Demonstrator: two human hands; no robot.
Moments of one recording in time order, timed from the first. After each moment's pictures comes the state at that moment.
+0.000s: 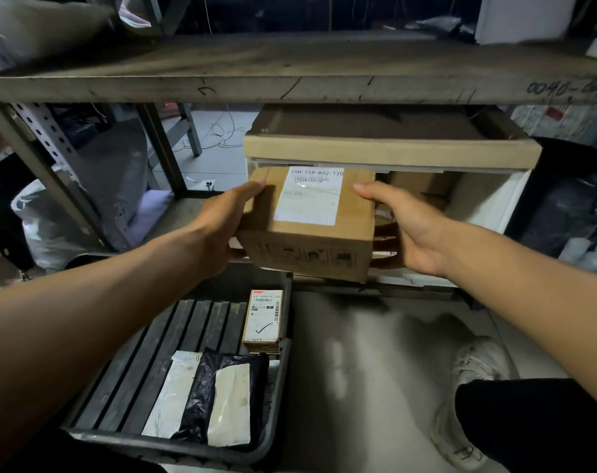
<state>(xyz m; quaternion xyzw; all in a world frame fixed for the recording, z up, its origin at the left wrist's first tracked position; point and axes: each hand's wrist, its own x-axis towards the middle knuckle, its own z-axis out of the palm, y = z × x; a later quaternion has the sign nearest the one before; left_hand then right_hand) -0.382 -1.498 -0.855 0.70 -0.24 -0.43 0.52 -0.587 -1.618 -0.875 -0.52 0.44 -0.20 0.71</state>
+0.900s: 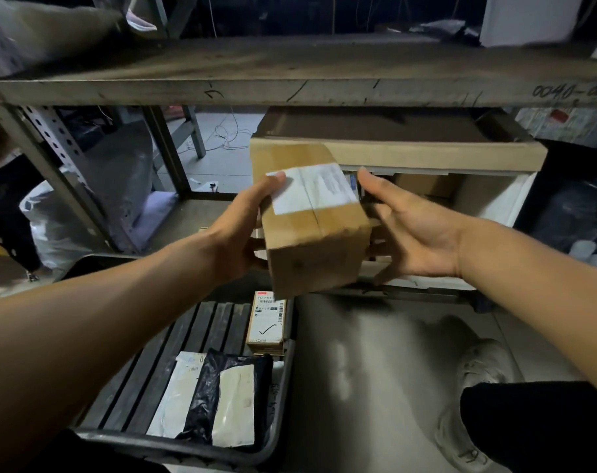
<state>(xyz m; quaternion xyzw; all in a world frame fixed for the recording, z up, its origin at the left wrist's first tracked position) -0.389 -1.496 -0.860 0.63 -0.29 -0.52 0.49 -0.593 -1.608 -0.860 -0.56 0.33 -0.07 0.76</state>
